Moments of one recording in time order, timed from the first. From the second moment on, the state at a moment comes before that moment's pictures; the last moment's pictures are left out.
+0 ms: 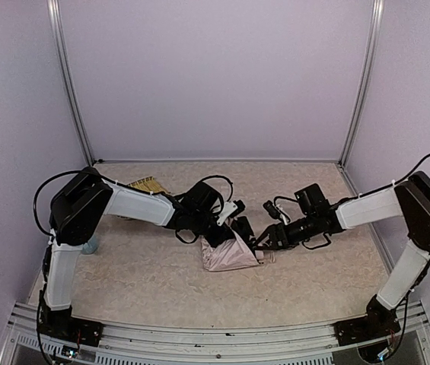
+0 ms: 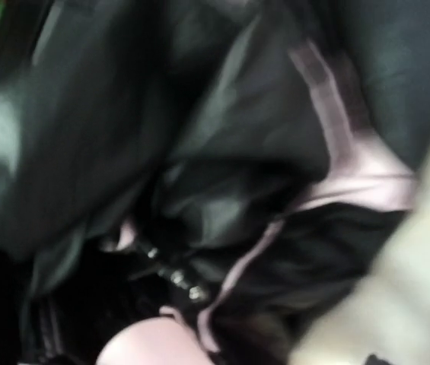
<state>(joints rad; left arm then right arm) -0.84 2.19 1.41 -0.07 0.23 0.10 0.50 1.71 0.79 0.02 -0.76 0.27</state>
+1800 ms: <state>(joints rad) -0.57 1.91 1.19 0.28 0.55 -0.03 0.94 1.92 1.23 -0.43 -0.09 -0.67</state>
